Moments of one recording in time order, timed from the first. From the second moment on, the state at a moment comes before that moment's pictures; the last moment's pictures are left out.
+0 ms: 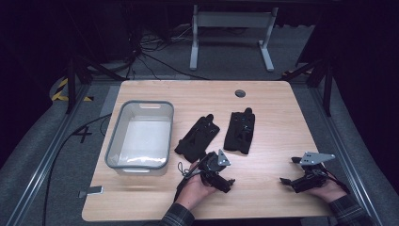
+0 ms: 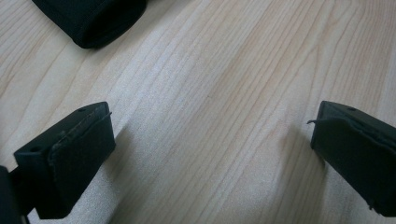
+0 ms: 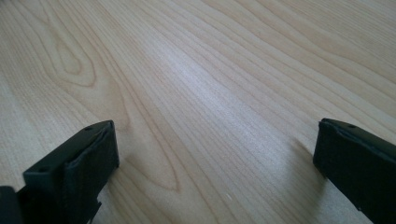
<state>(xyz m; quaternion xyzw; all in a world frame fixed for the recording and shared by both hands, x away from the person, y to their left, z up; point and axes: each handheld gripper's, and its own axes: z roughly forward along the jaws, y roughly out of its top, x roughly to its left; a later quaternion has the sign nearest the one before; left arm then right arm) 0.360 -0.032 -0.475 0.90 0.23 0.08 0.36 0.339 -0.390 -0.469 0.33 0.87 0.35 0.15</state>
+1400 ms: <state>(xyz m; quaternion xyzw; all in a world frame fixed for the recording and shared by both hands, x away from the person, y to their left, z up) 0.362 -0.030 -0.475 0.90 0.21 0.08 0.36 0.397 -0.325 -0.432 0.24 0.87 0.41 0.11</state>
